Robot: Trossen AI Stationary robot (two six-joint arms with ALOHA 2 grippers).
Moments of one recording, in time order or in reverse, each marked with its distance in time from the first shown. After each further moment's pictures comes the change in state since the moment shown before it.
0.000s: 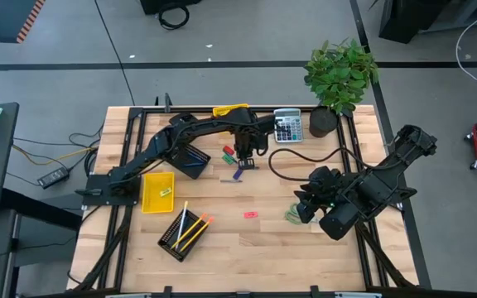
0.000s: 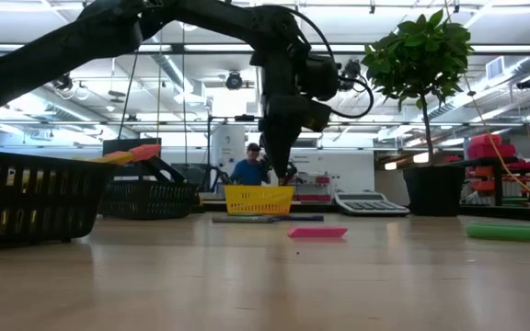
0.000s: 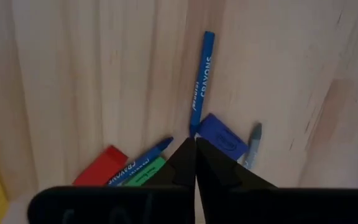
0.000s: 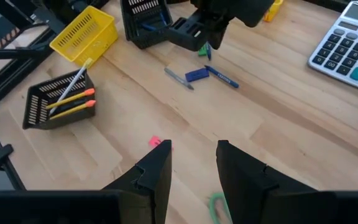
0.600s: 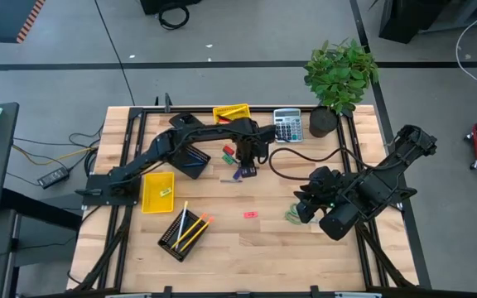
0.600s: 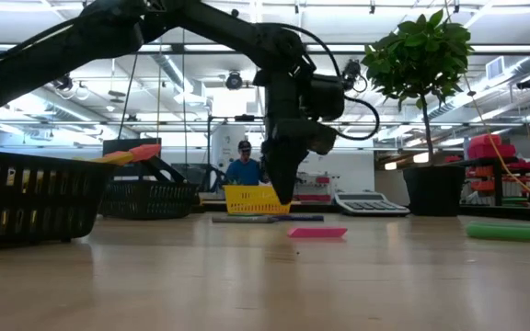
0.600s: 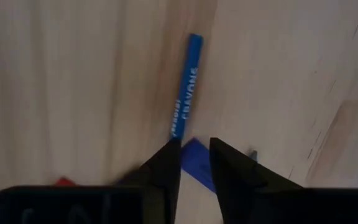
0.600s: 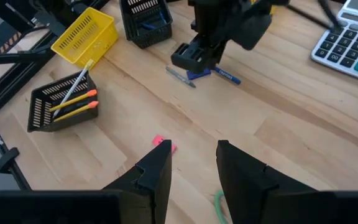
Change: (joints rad) left arm -0.030 0.018 -0.131 0.137 0.045 -0.075; right arm 0.002 0.000 0.000 0.005 -0.006 0.036
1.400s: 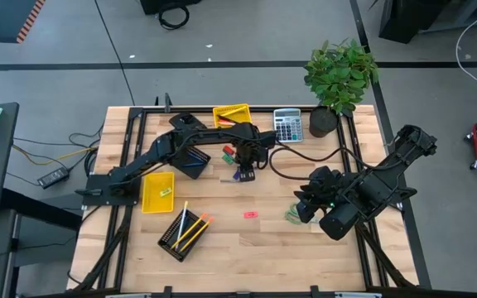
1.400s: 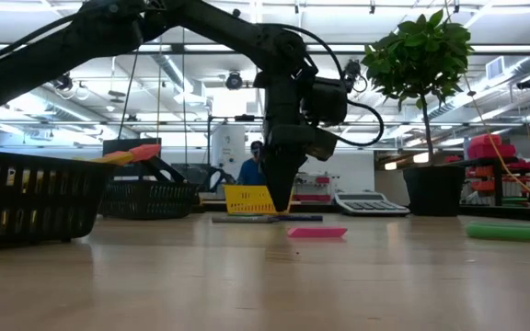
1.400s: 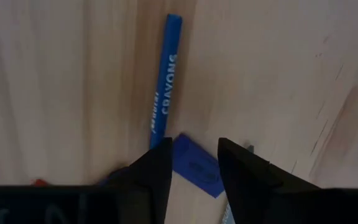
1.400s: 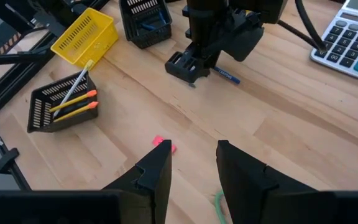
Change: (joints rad) left arm -0.019 0.000 -0.037 0.005 -0.024 0.013; right arm 0.000 0.000 0.000 -0.002 0.000 0.001
